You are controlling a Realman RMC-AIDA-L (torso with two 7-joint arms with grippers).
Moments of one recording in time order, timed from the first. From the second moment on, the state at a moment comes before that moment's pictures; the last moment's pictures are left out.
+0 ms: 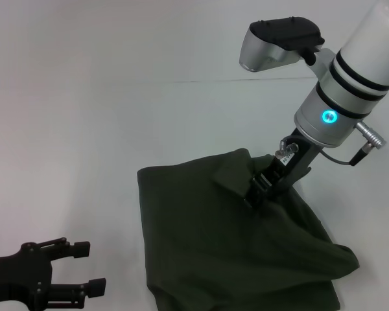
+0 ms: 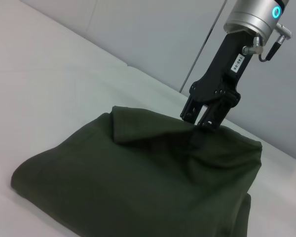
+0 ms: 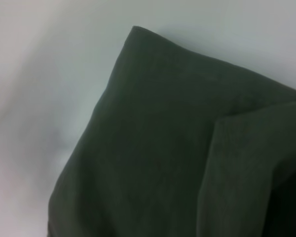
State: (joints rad) left arm -0.38 -2.09 0.41 0.78 2.31 1.86 -1.40; right arm 1.08 2.08 -1.12 -0.80 -2.68 -1.64 2.78
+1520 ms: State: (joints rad) left arm -0.38 -2.10 0.42 0.77 2.31 1.87 -1.40; right arm 0.87 2.04 -0.96 -0.87 -2.68 -1.61 2.71
